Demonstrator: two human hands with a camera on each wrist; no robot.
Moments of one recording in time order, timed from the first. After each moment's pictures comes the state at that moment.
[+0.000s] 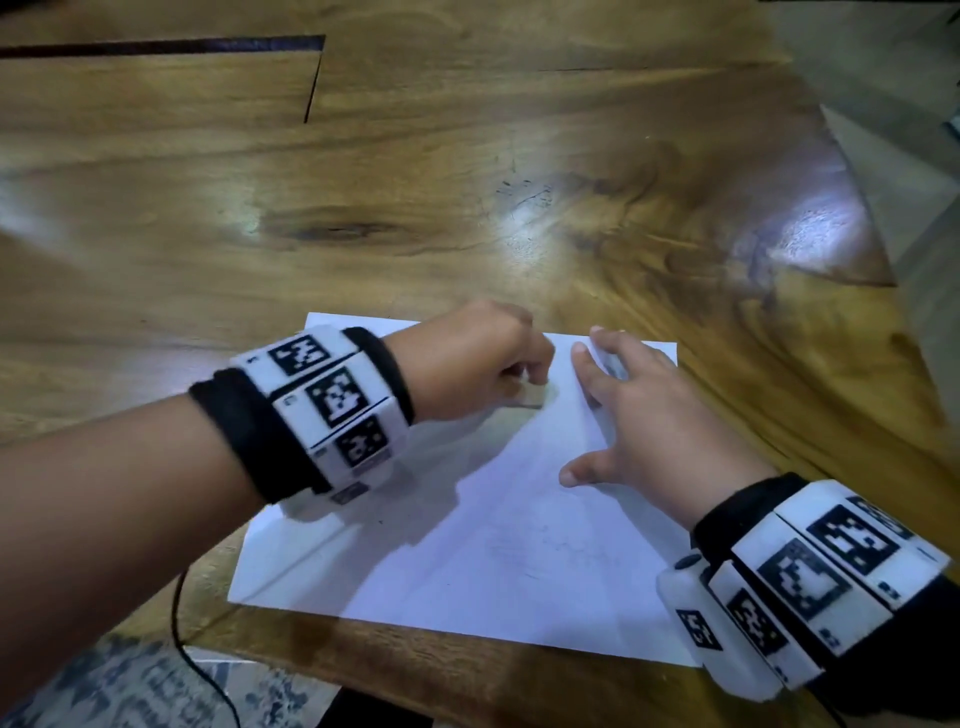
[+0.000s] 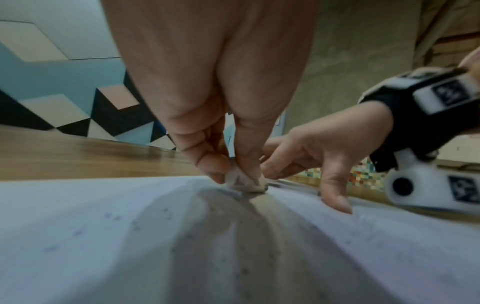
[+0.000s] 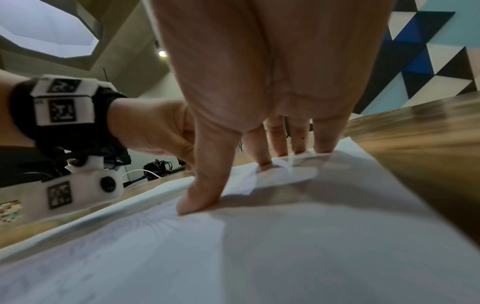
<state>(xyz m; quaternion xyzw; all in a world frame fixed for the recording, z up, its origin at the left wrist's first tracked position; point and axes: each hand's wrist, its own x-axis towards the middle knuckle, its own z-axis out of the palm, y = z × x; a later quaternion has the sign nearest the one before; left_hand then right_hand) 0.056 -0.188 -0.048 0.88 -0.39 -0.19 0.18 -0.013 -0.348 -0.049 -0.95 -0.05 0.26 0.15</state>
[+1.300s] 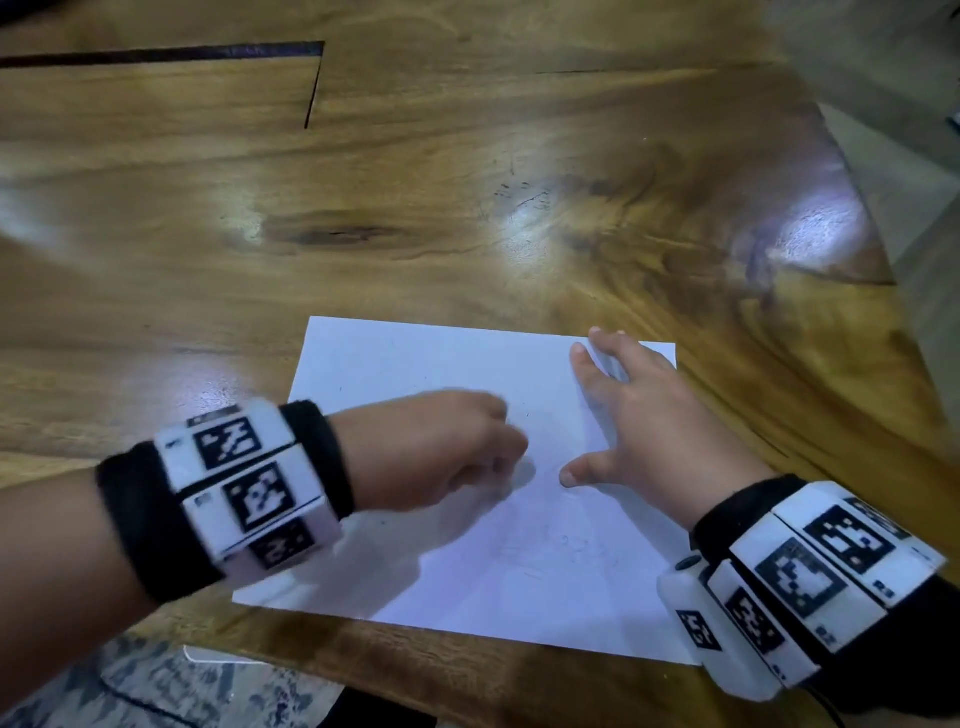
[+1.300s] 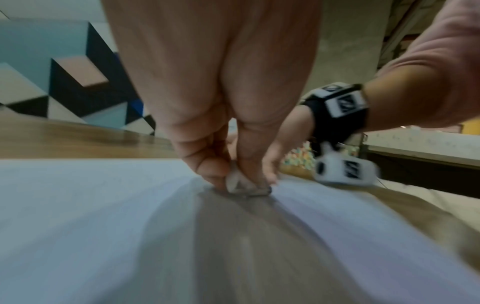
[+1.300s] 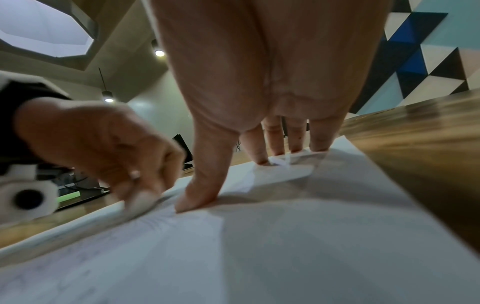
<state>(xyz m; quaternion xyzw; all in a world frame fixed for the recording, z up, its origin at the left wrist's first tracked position) 0.018 -0.158 -0.054 0.83 -0.46 -0.26 0.18 -0.015 -0.350 -0.048 -0.95 -0.05 0.26 0.17</state>
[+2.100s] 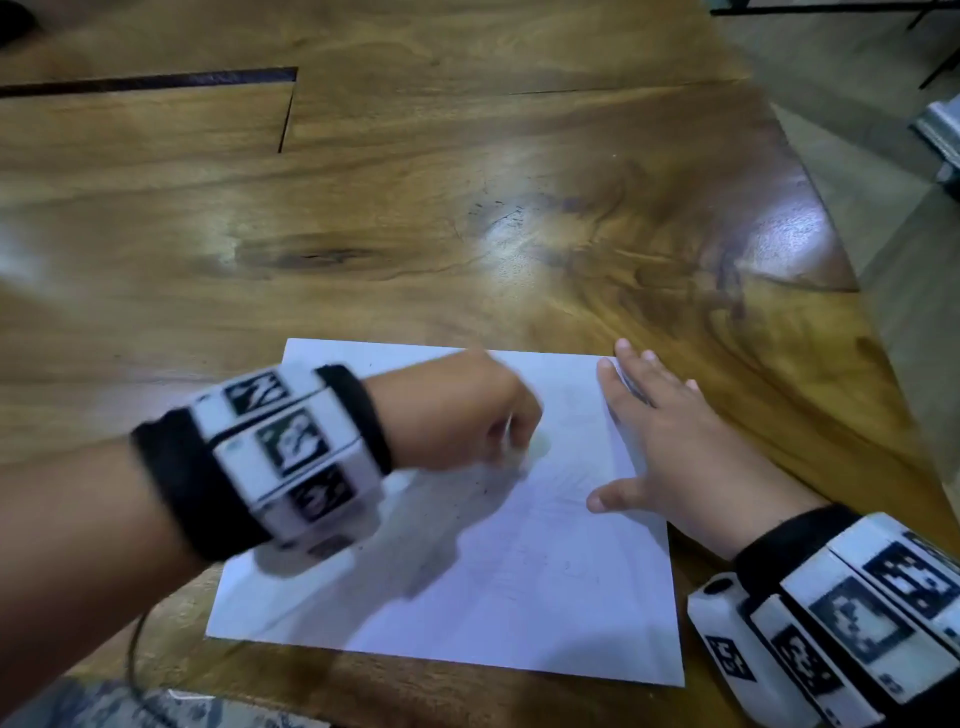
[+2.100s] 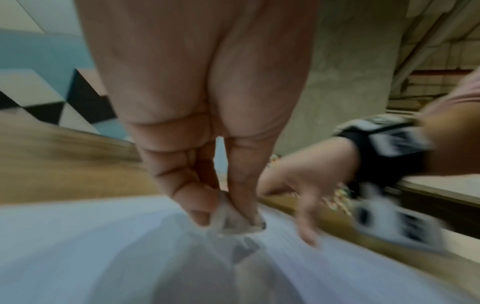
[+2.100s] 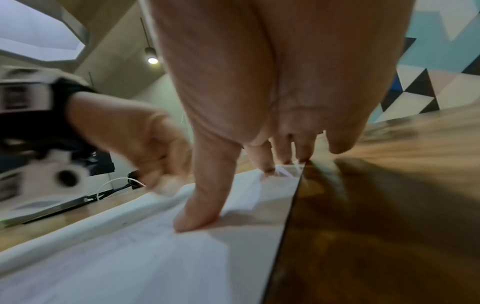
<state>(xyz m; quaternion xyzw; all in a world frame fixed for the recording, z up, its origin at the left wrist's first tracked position) 0.045 -0.199 -0.040 0.86 -0.41 -0.28 0.12 -0.024 -0.380 -0.053 -0.95 -0.02 0.29 0.14</state>
